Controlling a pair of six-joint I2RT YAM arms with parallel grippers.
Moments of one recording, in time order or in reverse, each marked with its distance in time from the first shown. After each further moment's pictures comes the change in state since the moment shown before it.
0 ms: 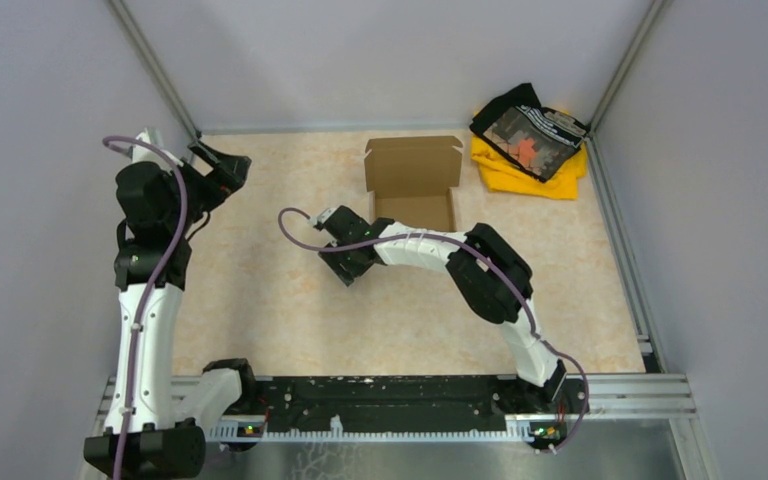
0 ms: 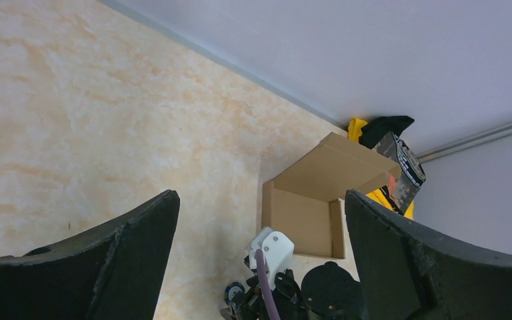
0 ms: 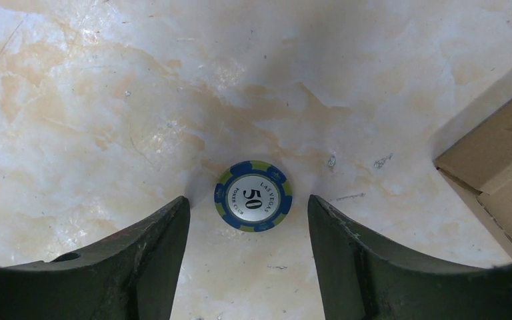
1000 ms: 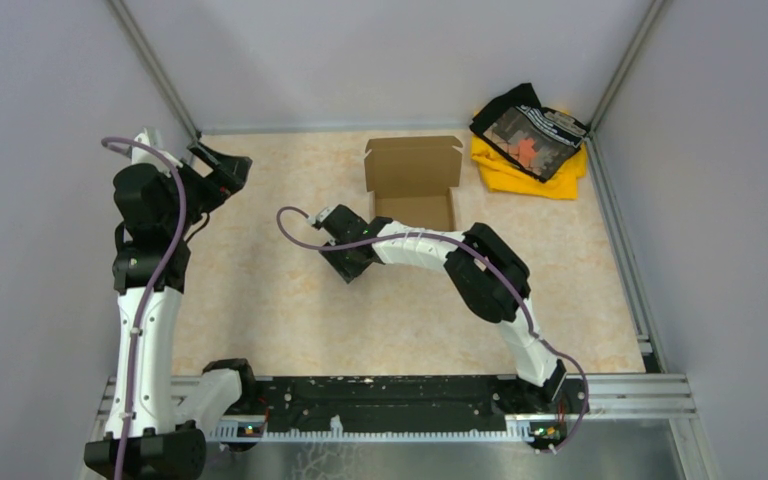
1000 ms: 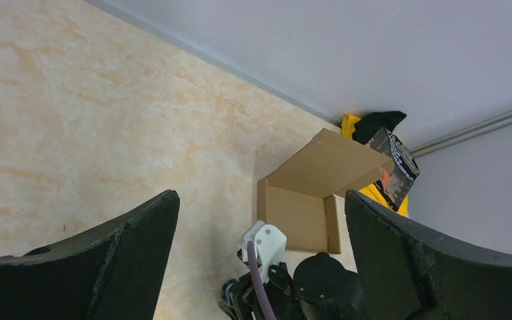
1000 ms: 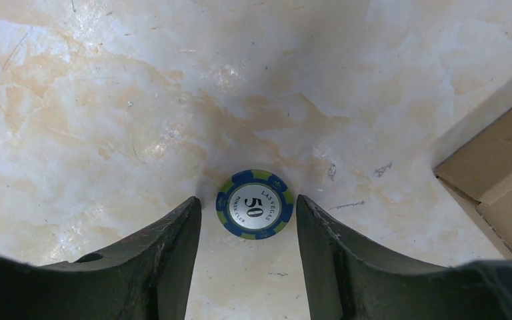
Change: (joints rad) left arm 0.003 -0.017 0.006 0.000 0.033 0.006; right arm 0.000 0.020 0.030 -0.009 0.000 0.002
